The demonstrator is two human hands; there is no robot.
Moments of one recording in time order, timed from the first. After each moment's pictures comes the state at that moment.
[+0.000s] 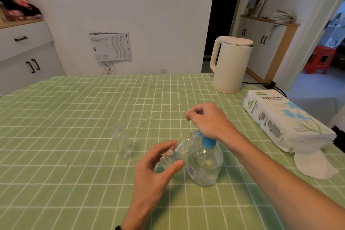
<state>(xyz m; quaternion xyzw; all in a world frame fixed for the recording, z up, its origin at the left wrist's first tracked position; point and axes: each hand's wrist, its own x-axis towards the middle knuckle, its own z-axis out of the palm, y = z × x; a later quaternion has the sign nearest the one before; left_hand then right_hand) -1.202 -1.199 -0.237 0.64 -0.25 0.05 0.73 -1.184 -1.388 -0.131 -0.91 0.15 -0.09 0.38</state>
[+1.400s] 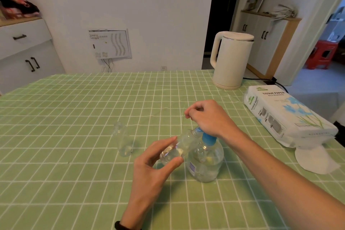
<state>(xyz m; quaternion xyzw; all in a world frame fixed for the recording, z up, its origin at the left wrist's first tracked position) -1.202 -1.194 -0.235 0.63 -0.25 0.04 0.73 -1.186 -1.388 -0.131 -0.90 0.15 -0.09 0.41</state>
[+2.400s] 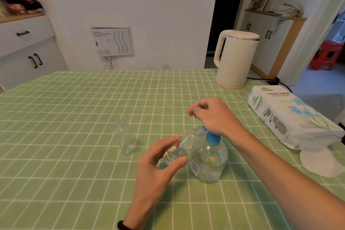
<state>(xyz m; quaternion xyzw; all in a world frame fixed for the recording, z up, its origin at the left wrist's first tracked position) -1.202 -1.197 -0.235 0.62 -0.25 0.04 0.74 -1.183 -1.389 -0.132 -0.90 0.15 -0.09 0.41</state>
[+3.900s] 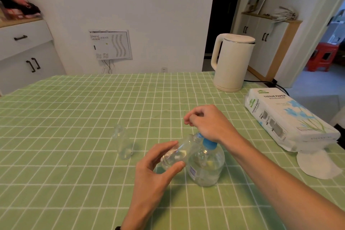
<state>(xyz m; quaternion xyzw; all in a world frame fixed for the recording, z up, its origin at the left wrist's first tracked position) -1.199 -1.198 -0.242 0.64 -0.26 0.05 0.72 -1.184 -1.388 -0.137 -0.89 0.14 -0.08 0.42</state>
